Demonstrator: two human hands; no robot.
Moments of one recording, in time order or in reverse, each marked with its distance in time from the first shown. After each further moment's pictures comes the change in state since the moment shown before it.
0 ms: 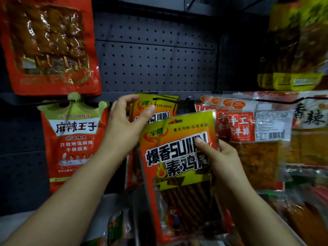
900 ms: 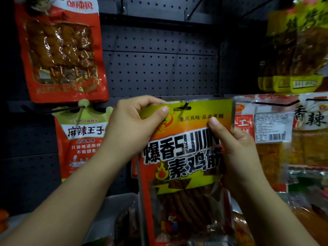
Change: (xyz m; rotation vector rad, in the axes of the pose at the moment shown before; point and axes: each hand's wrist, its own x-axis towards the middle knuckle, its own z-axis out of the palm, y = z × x) left_hand -0.018 0.053 -0.007 0.014 -0.050 0.249; right_hand -0.015 -0.036 0.003 0.106 -0.098 -0.230
